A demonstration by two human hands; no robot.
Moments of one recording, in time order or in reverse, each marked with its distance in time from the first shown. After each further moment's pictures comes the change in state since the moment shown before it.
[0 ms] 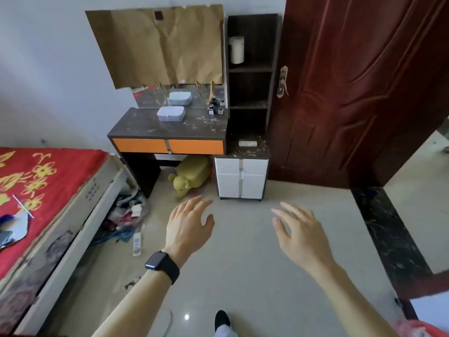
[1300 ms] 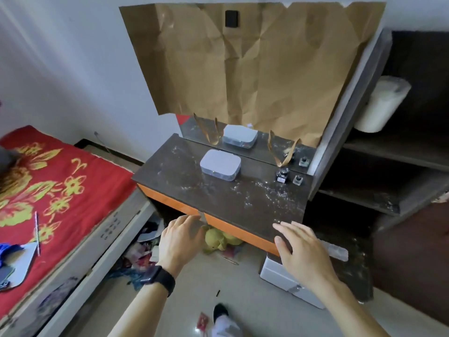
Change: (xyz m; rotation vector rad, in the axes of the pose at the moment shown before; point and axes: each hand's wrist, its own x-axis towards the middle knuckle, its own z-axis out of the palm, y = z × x) left_hand 0.557 -0.245 0.044 -0.047 -0.044 -0.569; right_hand 0.644 -0.044 0.294 0.080 -0.368 -0.261
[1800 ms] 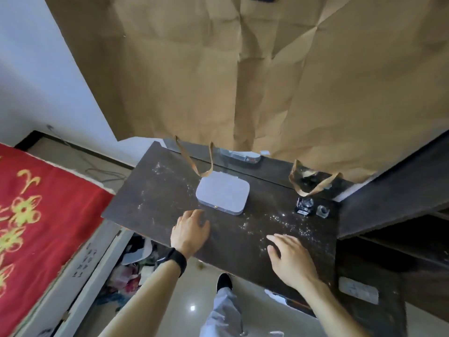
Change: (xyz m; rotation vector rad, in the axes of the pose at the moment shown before) left_hand 0.288 -0.024 0.053 -0.089 -0.313 -0.099; right_hand 0.223 -0.006 0.113 -0.027 -0.258 0.232
